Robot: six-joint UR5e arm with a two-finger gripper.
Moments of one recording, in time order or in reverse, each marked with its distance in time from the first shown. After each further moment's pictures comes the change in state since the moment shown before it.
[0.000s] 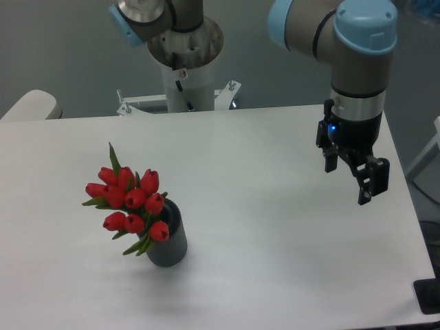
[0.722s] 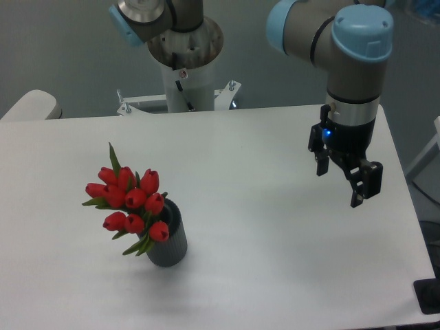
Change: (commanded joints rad) arm -0.002 0.018 -0.071 0.009 -0.044 -0.242
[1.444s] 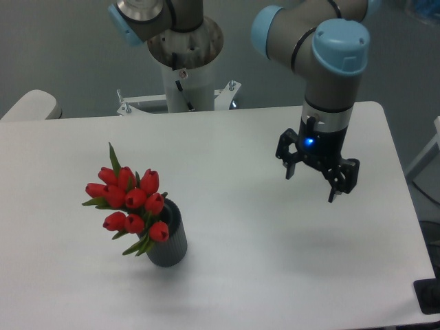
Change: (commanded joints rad) arm -0.009 0.054 -0.167 0.008 -0.160 -0.241
